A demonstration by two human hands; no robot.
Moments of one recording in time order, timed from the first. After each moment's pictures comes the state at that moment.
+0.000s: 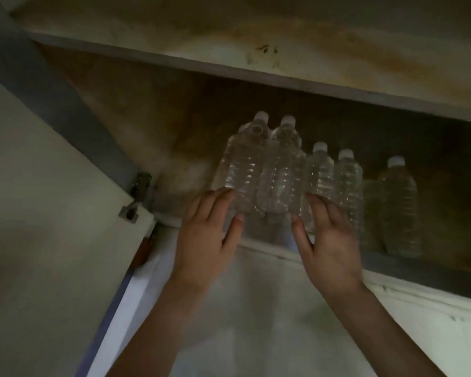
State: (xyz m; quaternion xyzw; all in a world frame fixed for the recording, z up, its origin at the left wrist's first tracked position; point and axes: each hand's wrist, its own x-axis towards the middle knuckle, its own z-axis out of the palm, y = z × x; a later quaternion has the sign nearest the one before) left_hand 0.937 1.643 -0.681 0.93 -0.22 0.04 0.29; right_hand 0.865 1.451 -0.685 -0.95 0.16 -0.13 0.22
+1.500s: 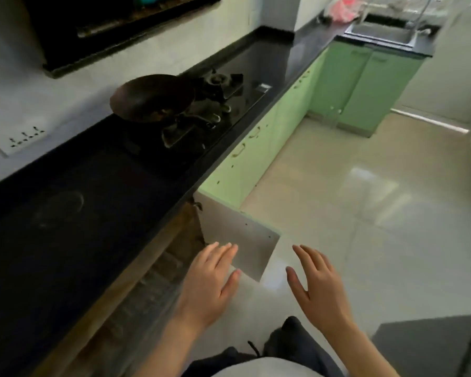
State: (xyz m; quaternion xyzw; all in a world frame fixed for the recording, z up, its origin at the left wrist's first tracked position) left_hand 0.648 1.573 0.050 0.55 -0.80 -0.13 0.20; right_hand 0.402 1.588 0.049 -0.72 0.65 -0.22 0.10
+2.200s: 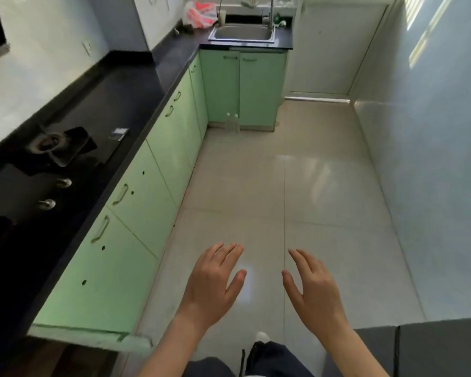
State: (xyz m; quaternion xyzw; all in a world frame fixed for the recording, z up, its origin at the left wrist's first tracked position) left_hand 0.269 1.320 0.059 0.37 -0.90 -0.17 0.16; right_hand 0.066 1.431 0.048 -0.56 0.79 -0.25 0.08
